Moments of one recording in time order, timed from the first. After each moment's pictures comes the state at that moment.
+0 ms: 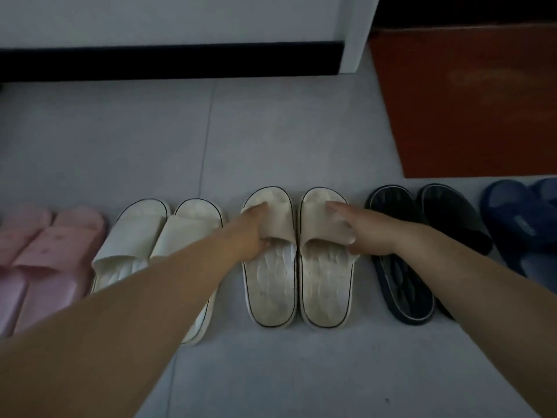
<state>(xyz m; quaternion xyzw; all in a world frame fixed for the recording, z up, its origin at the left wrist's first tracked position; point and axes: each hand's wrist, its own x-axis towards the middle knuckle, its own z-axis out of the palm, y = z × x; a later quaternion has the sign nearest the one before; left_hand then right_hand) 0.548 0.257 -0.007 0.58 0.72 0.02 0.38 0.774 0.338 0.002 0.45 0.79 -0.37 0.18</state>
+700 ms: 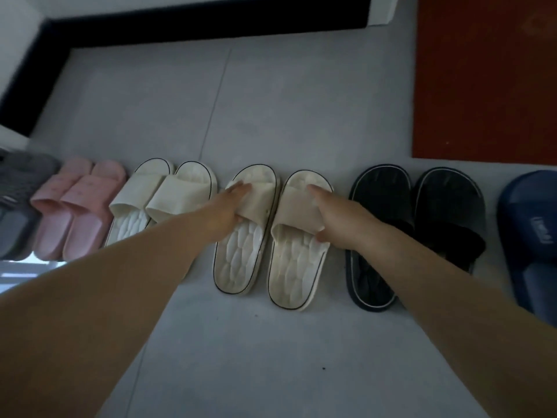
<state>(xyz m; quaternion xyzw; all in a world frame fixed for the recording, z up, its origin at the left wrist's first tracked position) 0.595 0.245 0.007 0.49 0.79 -0.01 0.37 0.800 0.336 -0.011 0.36 0.85 -0.37 0.13</state>
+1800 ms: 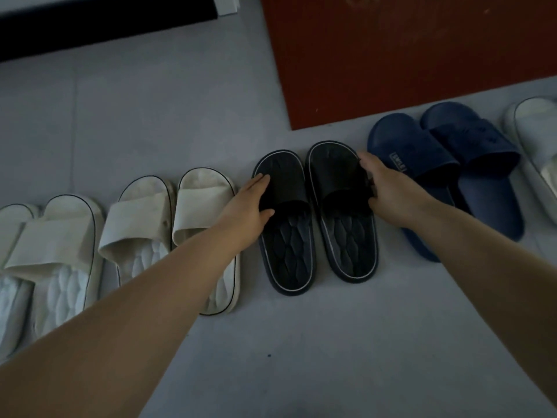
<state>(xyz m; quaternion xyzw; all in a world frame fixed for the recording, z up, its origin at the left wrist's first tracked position) 0.761 0.302 -0.033 0.63 0.69 0.08 0.35 1.007 0.355 -0.012 0.59 0.73 -0.34 0.02</state>
